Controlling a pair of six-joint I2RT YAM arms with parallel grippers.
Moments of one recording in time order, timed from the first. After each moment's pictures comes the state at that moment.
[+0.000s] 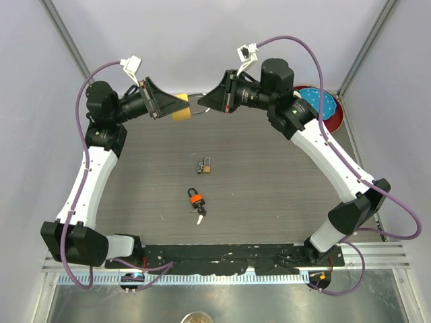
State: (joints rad) left arm -0.12 1.30 1.35 0.10 1.01 -0.95; right arm 0.60 1.60 1.82 -0.28 -0.57 0.53
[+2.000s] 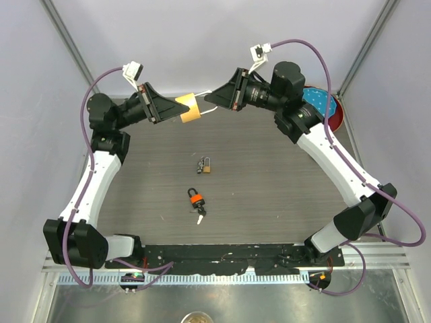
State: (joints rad) left arm -0.12 1.28 1.21 0.47 1.08 -1.22; right arm 0.54 1.54 1.69 -0.09 -0.64 0.71
